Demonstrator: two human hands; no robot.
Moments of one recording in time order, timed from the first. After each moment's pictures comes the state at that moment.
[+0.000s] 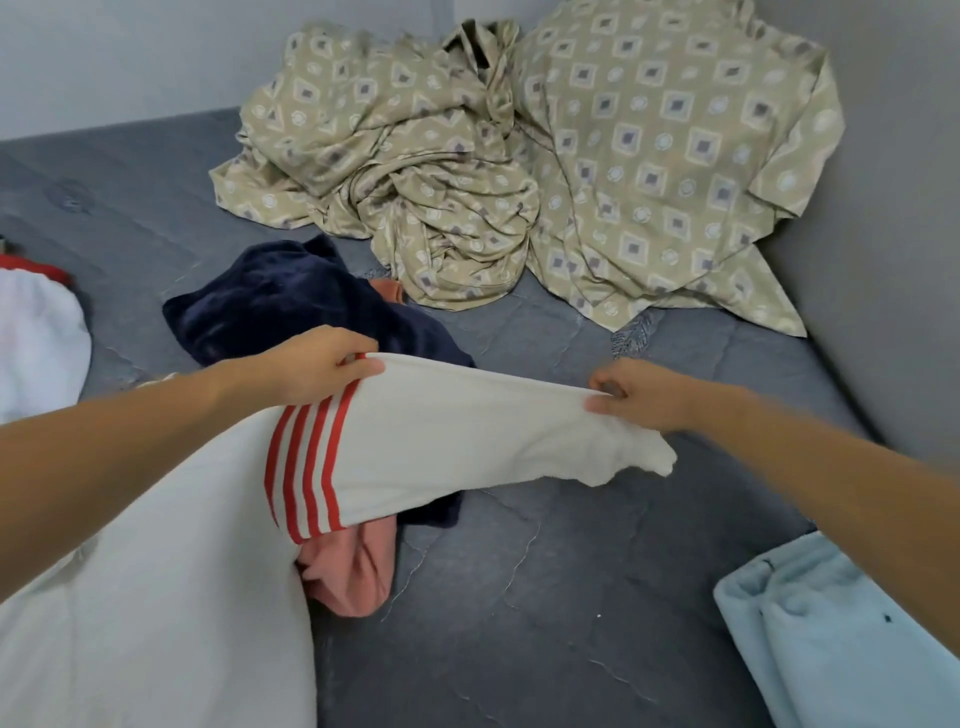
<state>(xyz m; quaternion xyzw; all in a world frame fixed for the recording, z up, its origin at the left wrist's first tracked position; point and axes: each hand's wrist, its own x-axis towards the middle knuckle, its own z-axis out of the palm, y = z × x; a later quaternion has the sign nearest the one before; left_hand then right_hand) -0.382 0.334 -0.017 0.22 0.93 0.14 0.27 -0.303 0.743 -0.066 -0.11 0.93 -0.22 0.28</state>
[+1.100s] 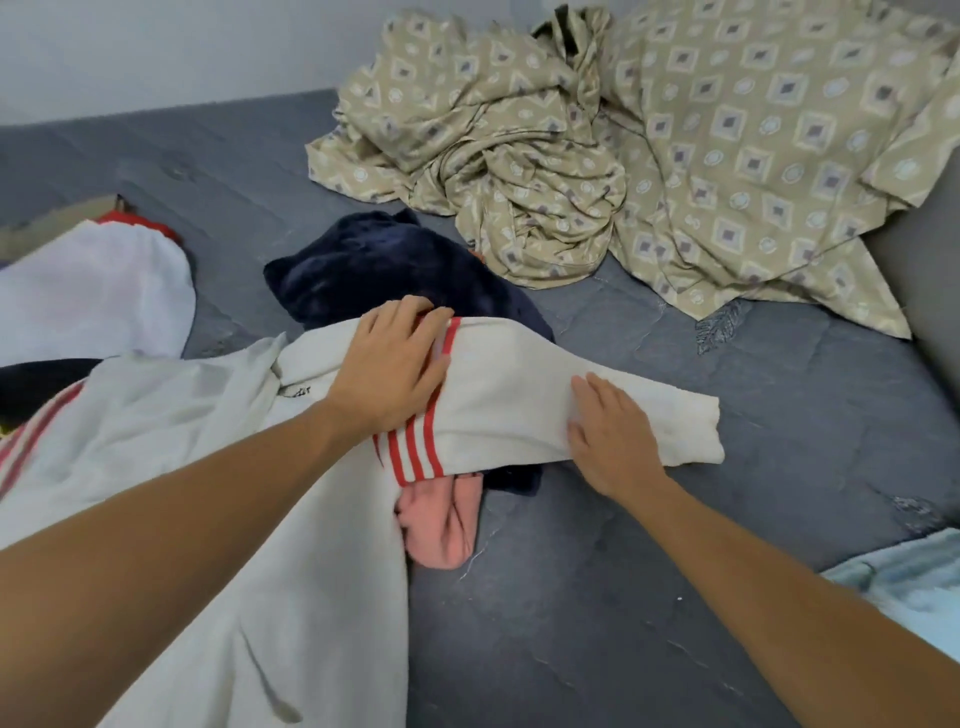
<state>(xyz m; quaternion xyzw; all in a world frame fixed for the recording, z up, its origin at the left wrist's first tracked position) -0.313 0.286 -0.062 0.26 0.96 0.06 -0.05 -0.233 0.585 -0.156 -0.01 0.99 -0.14 0.08</state>
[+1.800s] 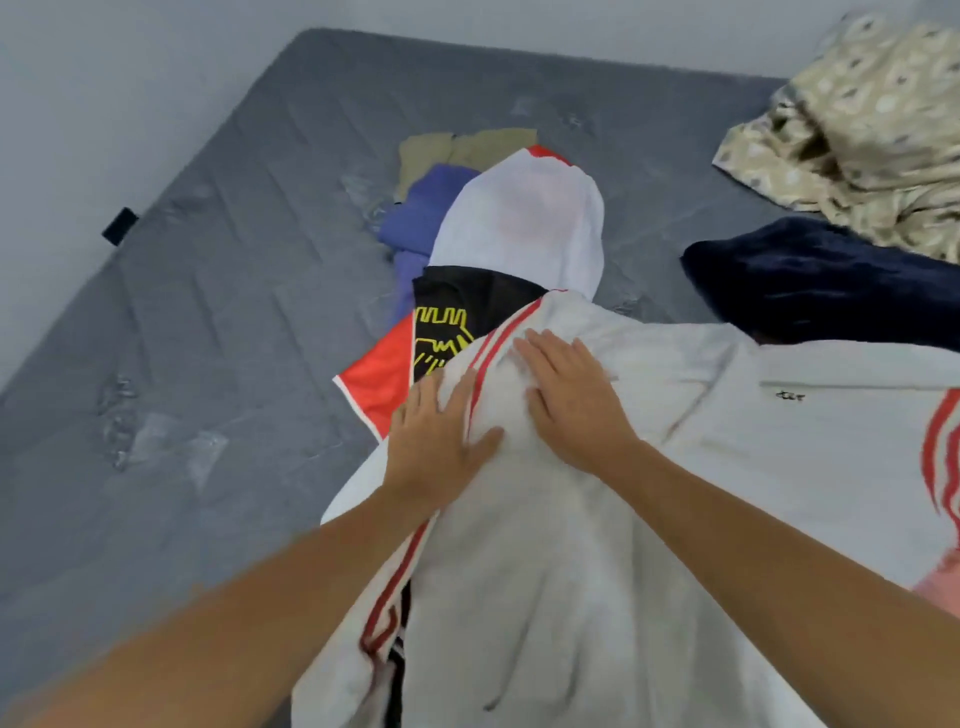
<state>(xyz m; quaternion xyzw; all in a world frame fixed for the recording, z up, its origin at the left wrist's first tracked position) -0.132 -0.198 -0.108 -0.11 0.98 0.15 0.06 -0.234 -0.013 -0.102 -0.35 0.92 -0.15 0.04</state>
